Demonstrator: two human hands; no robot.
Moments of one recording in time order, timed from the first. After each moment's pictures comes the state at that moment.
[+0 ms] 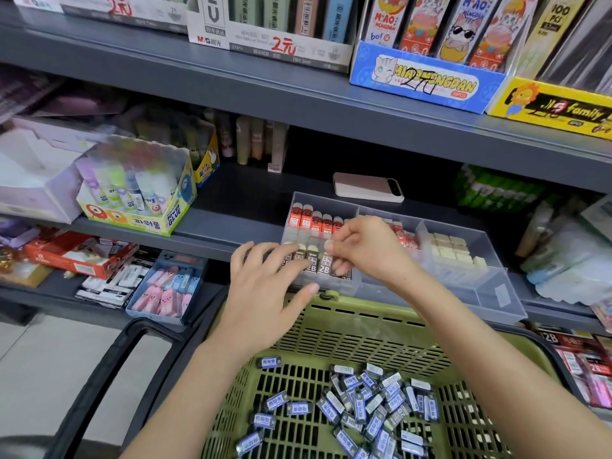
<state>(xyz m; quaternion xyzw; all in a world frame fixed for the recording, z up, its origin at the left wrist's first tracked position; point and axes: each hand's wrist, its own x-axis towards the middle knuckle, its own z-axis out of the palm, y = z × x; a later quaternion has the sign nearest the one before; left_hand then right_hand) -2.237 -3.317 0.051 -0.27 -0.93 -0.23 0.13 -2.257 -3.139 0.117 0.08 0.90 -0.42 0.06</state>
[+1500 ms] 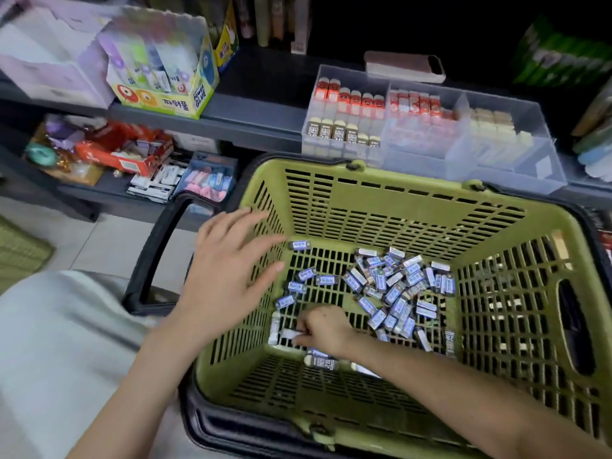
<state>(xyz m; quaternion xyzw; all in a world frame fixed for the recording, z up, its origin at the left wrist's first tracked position) -2.112 -3.396 0.048 -0.26 -0.95 -0.20 0.02 -2.071 -3.214 -0.126 -0.17 0.94 -0.14 0.27</state>
